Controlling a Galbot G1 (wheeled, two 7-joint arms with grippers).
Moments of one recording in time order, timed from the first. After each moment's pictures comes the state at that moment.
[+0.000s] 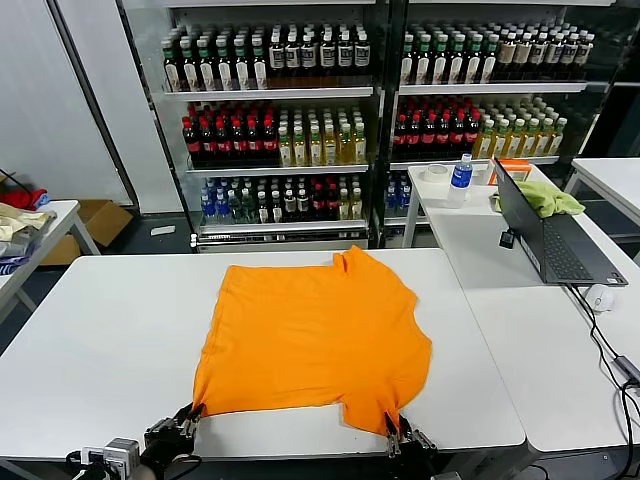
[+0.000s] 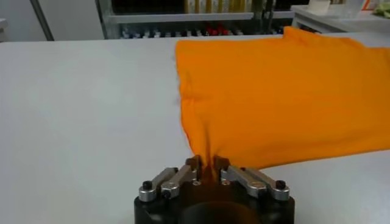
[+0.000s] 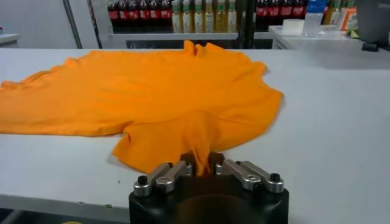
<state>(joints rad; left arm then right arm) 1.70 -1.01 -0.56 -2.12 -0.54 0.47 -0.14 -1.67 1.18 0.23 2.14 0.28 -0.31 0.27</state>
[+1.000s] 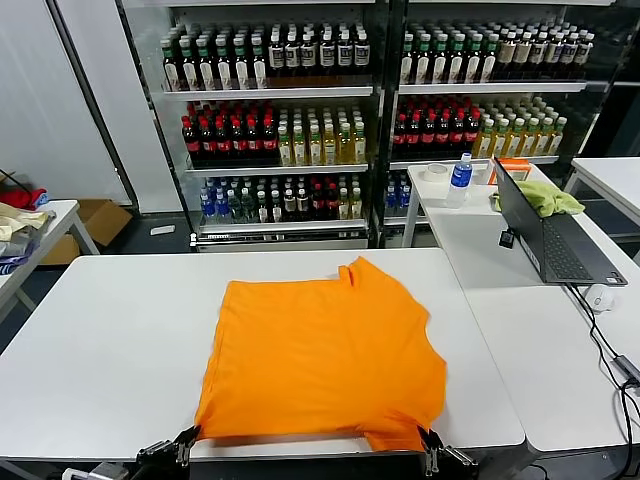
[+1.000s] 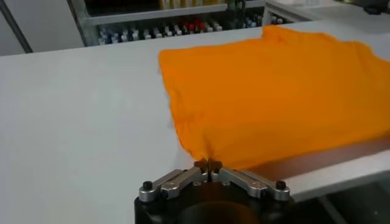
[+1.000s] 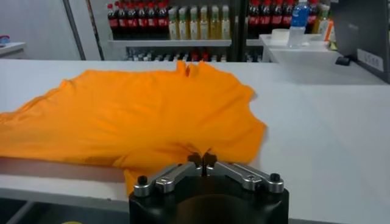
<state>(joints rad) 1.94 -0.97 -0.68 -2.37 -0.52 0.52 -0.10 -1.92 1.12 0.43 2.38 0.31 -0.32 0.21</state>
